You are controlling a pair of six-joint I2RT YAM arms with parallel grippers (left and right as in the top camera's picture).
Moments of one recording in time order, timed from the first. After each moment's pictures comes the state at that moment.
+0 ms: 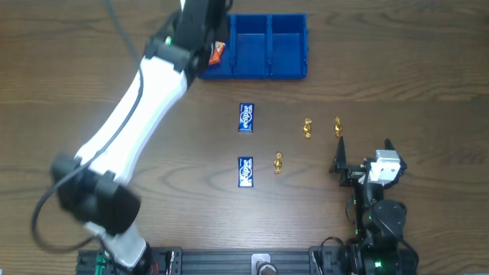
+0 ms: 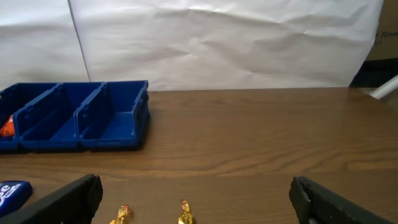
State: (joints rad) left arm -0.45 1.90 1.81 -0.59 -0.37 -0.43; right arm 0.07 0.01 0.01 -0.06 0.13 0.01
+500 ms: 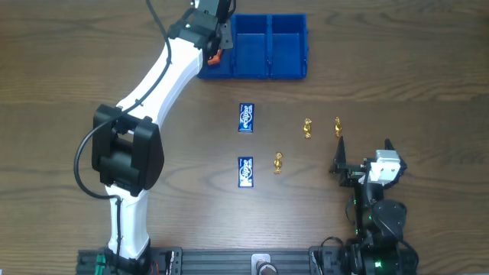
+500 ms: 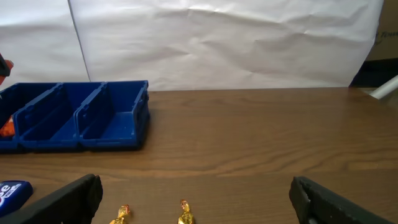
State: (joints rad) left arm -0.39 2.18 1.90 -0.61 -0.24 -0.41; right arm 0.07 0.01 0.01 -0.06 0.13 0.01
